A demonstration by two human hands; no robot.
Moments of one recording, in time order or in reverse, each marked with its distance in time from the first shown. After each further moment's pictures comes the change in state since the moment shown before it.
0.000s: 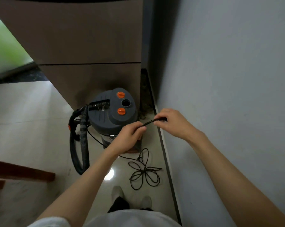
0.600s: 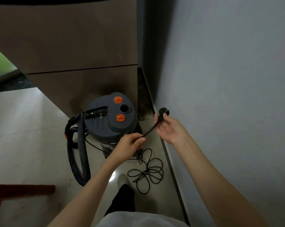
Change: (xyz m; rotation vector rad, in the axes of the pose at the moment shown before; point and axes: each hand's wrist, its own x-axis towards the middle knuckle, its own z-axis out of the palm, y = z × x) left_hand 0.028 -0.038 -0.013 -0.070 -0.083 -0.132; right_hand 0.056 0.001 0.037 2.062 0.377 0.842
